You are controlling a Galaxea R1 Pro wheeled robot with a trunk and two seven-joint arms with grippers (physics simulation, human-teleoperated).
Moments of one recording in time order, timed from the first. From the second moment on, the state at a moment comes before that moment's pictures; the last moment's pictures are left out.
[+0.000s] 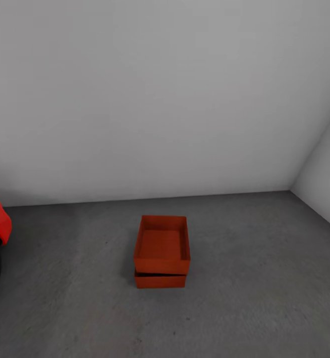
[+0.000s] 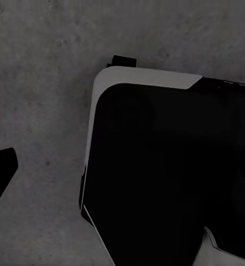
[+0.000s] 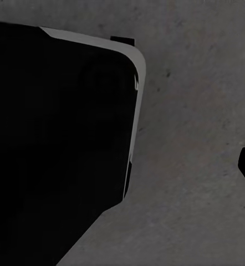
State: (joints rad) left arm -0.22 0.02 -0.02 -0.01 0.19 -0.07 0.01; right arm -0.13 -0.06 0.57 0.03 -0.45 -0.22 0.05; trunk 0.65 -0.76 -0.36
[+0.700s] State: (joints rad) left arm -0.22 0.02 -0.02 -0.01 0.19 -0.07 0.01; right arm -0.13 -0.06 0.57 0.03 -0.45 -0.22 0.05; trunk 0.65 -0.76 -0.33
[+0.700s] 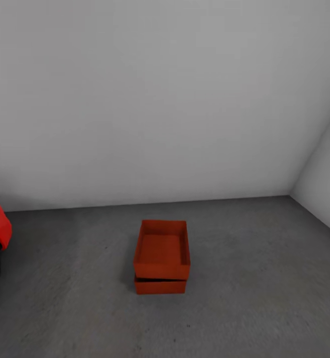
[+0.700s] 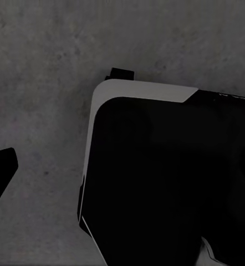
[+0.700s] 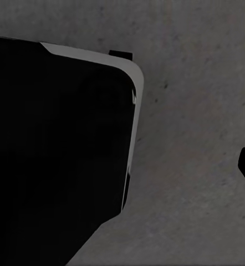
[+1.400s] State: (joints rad) left arm -0.22 0.02 -0.02 -0.01 0.19 -0.07 0.01; right arm -0.13 -0.06 0.57 0.03 -0.45 -0.22 0.05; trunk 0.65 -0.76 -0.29
